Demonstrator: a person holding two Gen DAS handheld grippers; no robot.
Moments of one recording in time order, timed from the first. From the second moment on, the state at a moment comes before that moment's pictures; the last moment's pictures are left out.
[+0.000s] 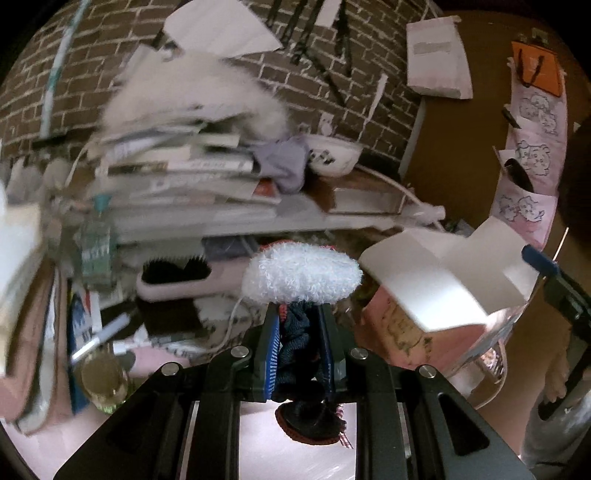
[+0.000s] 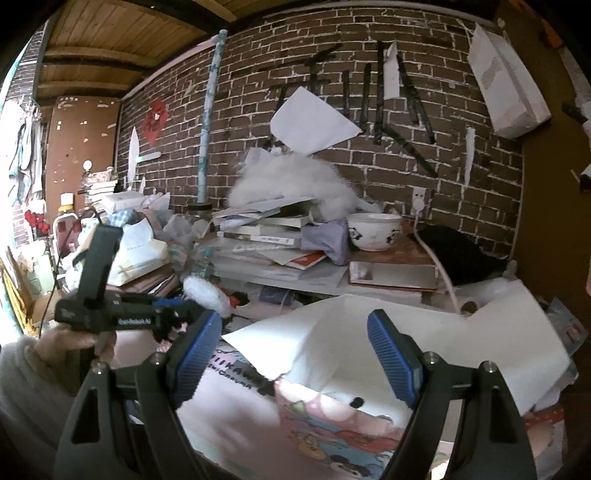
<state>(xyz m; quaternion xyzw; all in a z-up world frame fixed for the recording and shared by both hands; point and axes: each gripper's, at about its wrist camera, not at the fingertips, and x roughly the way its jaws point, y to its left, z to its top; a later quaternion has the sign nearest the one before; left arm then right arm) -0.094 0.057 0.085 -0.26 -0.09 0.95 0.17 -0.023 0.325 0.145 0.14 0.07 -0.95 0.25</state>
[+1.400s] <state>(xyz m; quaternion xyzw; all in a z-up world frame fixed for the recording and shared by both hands) -0.125 0.218 0.124 -0.29 0.03 0.90 0.33 -0.027 0.374 0.137 0.20 0.06 -0.96 0.19</state>
